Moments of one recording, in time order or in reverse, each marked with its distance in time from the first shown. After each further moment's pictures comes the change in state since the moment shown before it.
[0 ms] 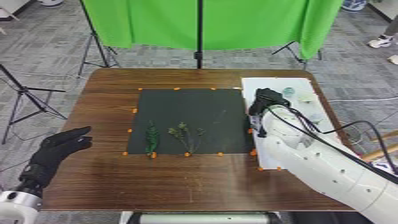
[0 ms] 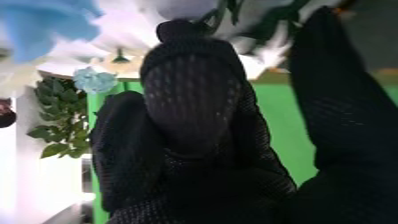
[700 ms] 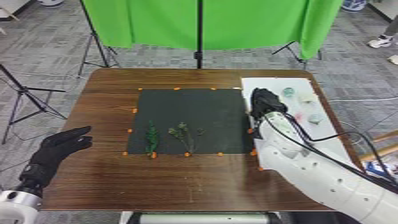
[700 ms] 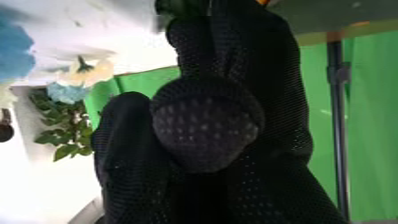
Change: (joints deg) left arm -0.2 -0.1 -0.1 -0.1 0.0 -0.3 -0.2; right arm -2.7 0.7 -0.5 -1.3 -0.5 13.4 -3.1
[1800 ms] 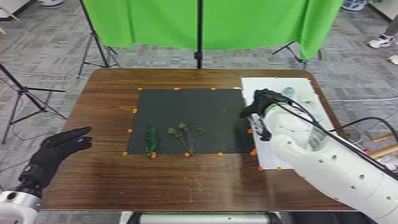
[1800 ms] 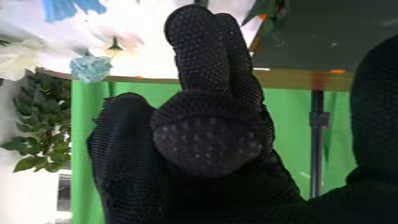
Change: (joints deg) left arm 0.2 -0.2 -0.3 -0.2 0.1 -0.5 -0.3; right arm 0.2 1.9 5.6 -9.2 3.4 -27.6 5.1
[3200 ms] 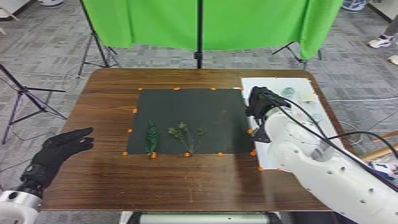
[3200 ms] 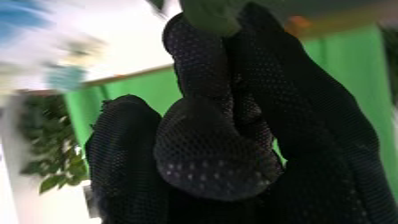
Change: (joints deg) left arm -0.2 0.0 0.0 0.0 0.0 -1.1 -0.8; right arm -7.4 -0.2 6.6 -6.8 4.4 13.7 -3.5
